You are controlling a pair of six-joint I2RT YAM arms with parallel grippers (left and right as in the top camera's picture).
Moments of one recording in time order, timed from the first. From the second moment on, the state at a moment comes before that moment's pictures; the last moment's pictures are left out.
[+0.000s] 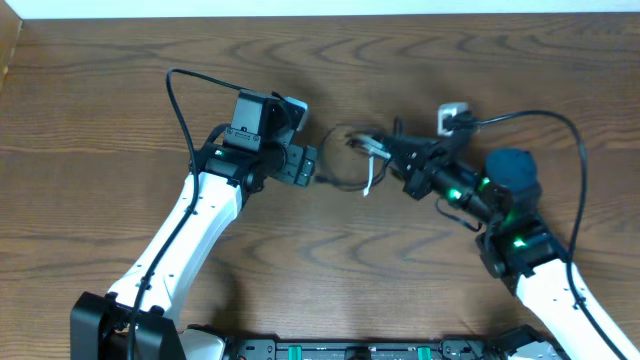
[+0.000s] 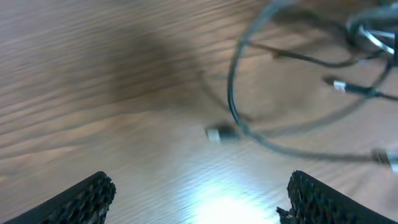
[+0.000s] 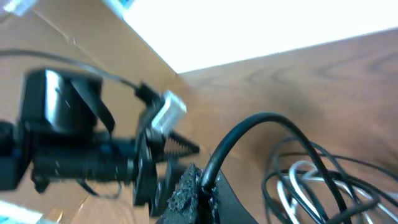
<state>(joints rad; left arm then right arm) -0.31 1.49 1.09 -0.59 0.19 0.06 0.36 1.08 0.68 0.26 -0.49 0.59</state>
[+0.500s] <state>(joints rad) -0.31 1.49 1.09 -0.58 0.57 0.12 0.34 1.08 0.71 0.21 -0.43 0.59</state>
